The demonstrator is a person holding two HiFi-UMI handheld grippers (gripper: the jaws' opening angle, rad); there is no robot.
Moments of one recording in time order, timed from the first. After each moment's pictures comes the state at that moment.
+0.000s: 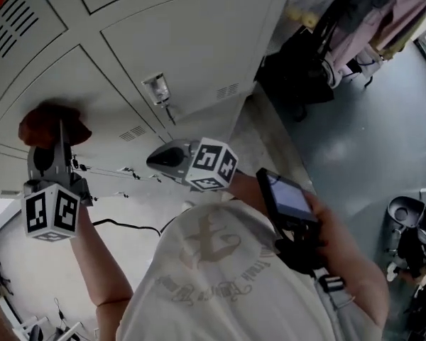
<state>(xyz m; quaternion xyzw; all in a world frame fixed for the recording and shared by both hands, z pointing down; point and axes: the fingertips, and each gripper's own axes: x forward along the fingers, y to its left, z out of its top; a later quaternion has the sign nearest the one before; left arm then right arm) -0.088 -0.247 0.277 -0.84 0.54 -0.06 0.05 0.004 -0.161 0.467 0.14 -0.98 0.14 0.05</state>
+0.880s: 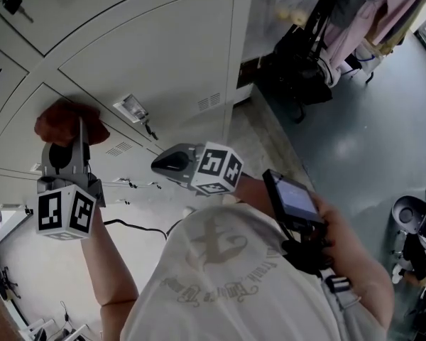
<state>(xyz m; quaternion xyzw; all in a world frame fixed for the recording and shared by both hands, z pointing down) 0.023 -0.250 0.280 -0.87 0.49 -0.08 0.06 0.073 -0.159 0.471 0.15 -0.98 0.14 0.04</state>
